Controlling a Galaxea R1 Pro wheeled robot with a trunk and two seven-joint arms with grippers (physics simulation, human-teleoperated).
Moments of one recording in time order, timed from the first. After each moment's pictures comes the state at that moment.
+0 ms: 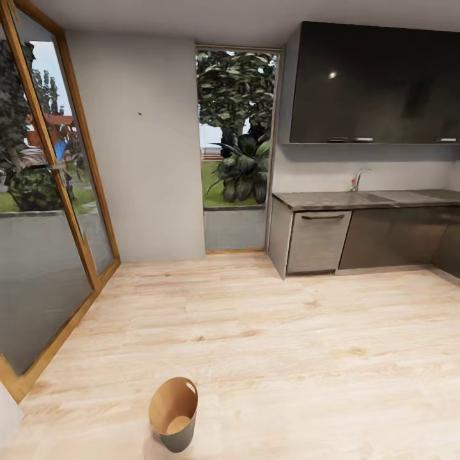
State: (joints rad) left arm 0.00 0.00 0.00 0.00 0.00 0.00 0.00; right arm 0.00 0.00 0.00 0.00 0.00 0.00 0.00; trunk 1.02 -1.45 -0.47
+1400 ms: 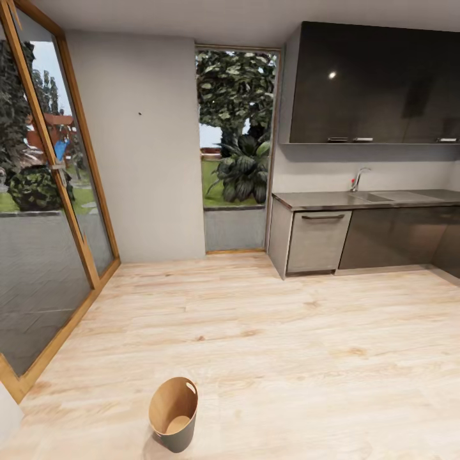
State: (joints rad) left arm -0.08 0.05 0.00 -0.07 0.18 0.05 -0.02; right arm -0.20 0.02 0.00 -0.06 0.09 0.10 -0.01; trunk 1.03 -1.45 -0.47
